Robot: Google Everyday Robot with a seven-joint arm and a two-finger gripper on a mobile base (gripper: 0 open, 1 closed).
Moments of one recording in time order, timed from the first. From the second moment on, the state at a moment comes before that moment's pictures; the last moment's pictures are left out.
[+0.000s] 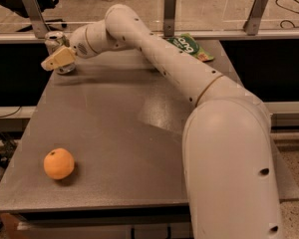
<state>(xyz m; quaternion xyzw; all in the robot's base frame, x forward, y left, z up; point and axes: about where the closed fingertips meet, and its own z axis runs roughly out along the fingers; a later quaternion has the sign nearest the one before) 0.751 0.275 0.883 -0.52 0.64 0.32 0.46</state>
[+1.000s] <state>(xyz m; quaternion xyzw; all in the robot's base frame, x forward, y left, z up) 0.720 0.225 0.927 -0.51 0.62 0.32 0.51</state>
